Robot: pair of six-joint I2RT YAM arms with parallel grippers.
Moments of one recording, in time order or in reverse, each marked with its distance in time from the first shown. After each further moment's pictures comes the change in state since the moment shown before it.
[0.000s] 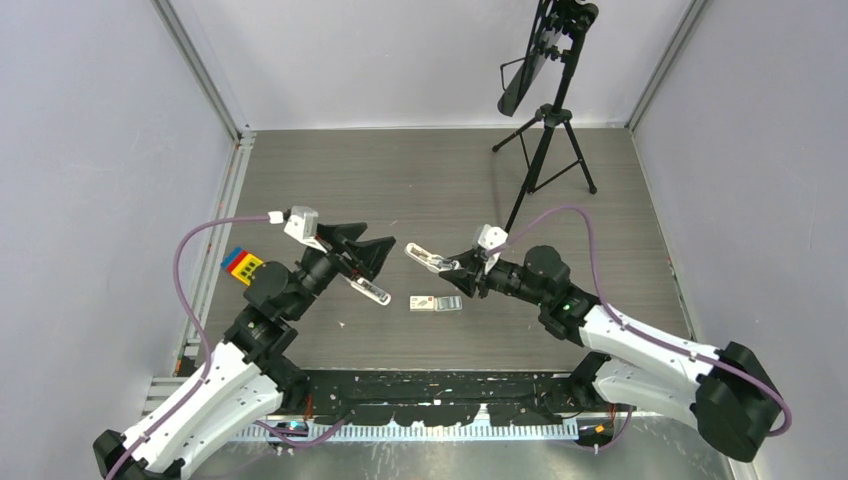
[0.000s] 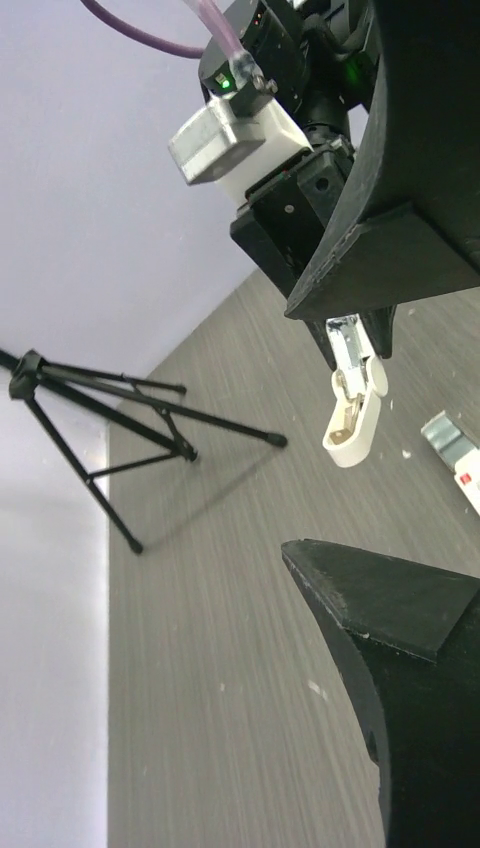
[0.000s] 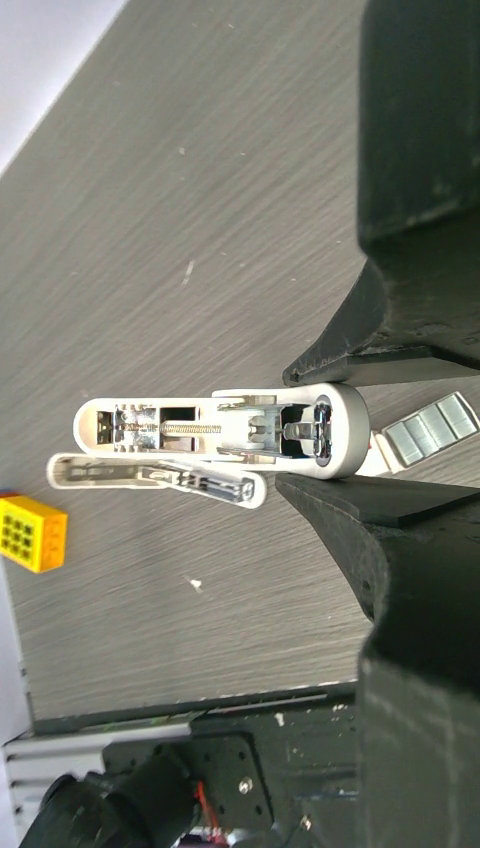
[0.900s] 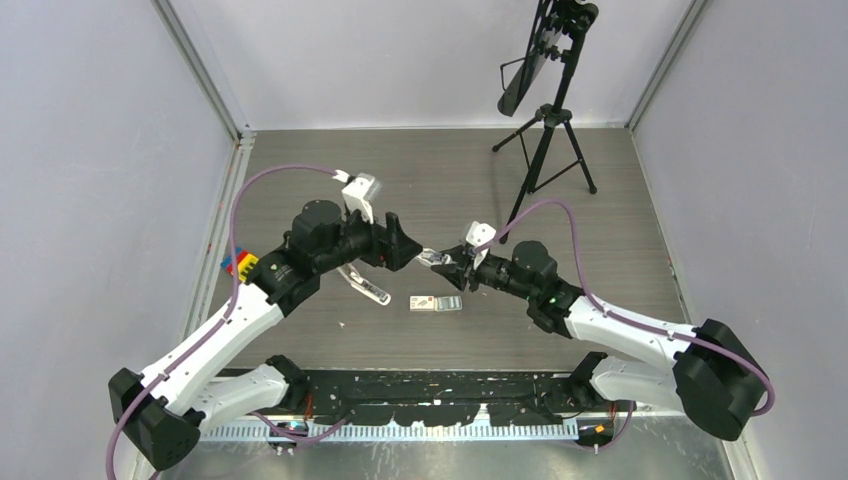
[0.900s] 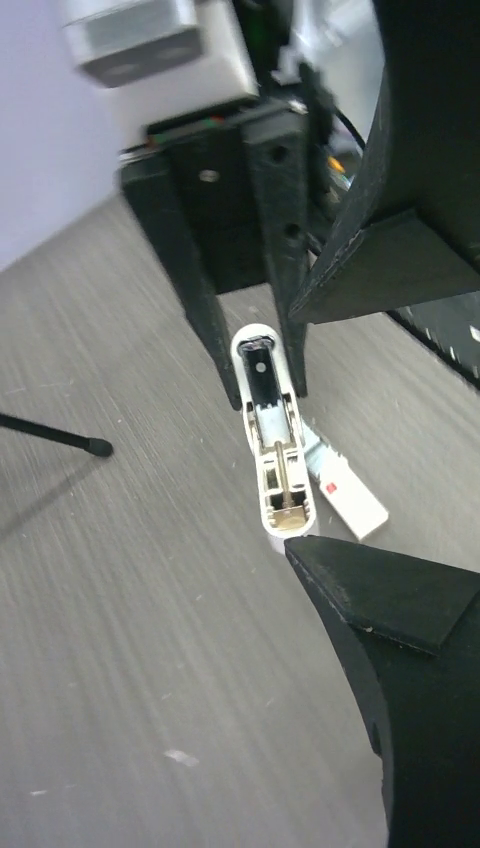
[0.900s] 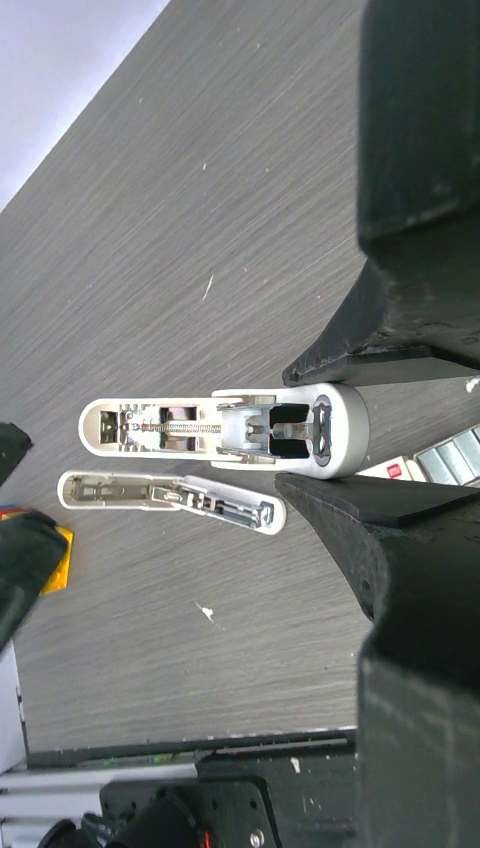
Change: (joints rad) left arm 0.000 0.390 0.402 -0.515 0.230 0.184; right arm 0.007 0.159 0.029 0.115 0.005 -0.038
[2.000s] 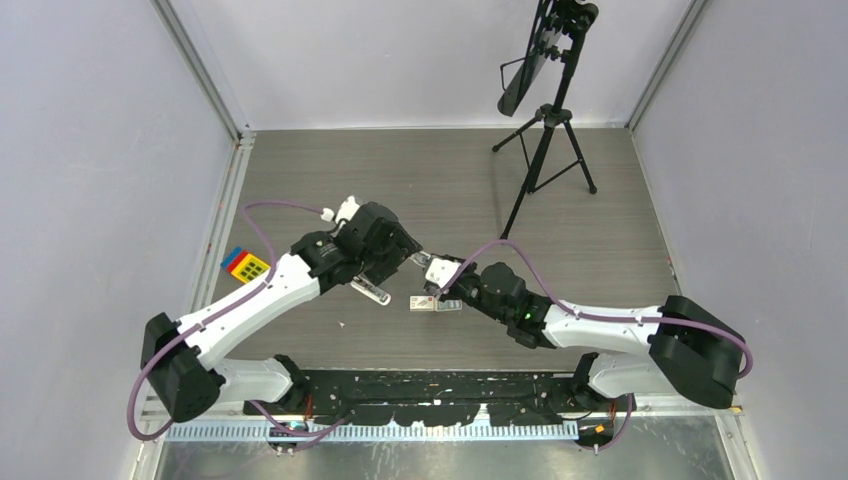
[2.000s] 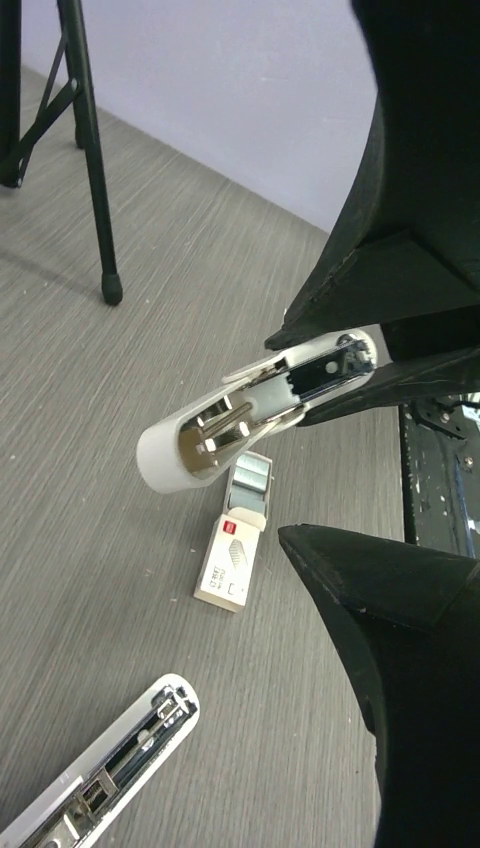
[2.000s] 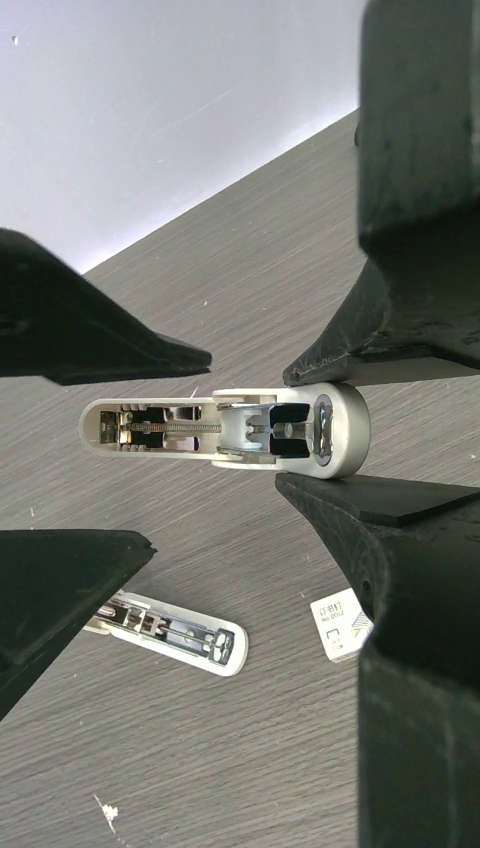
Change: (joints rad) left arm -0.151 0.243 0.159 -0.415 -0.491 -1.071; right arm 0.245 0.146 0.000 0.097 0.451 -0.423
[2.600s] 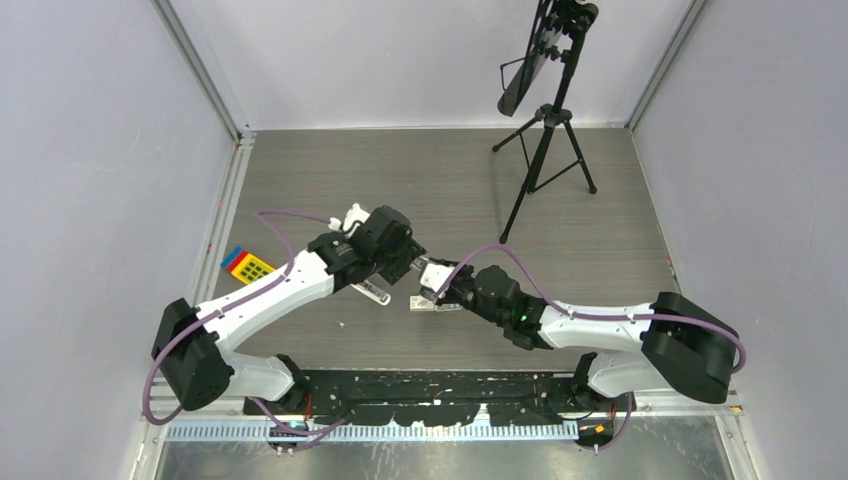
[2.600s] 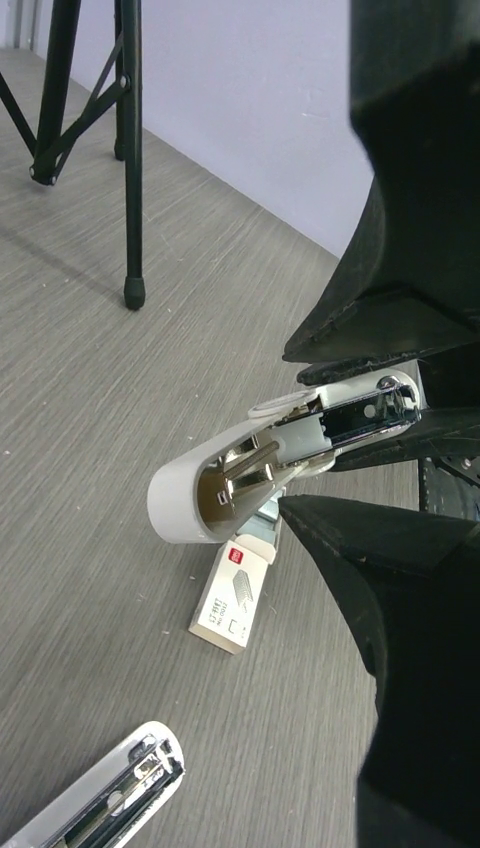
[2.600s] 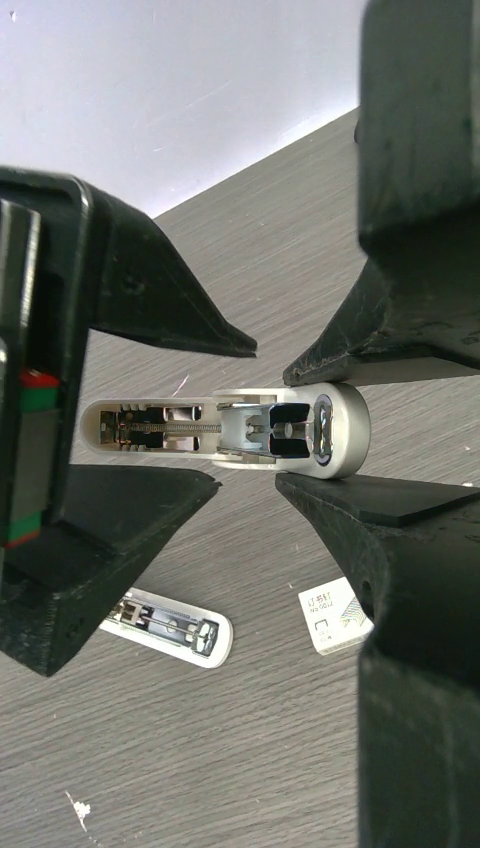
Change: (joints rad) left arm -0.020 0.085 -0.014 0.057 -0.025 -0.153; right arm 0.028 0.032 0.000 0.002 0.024 -0.025
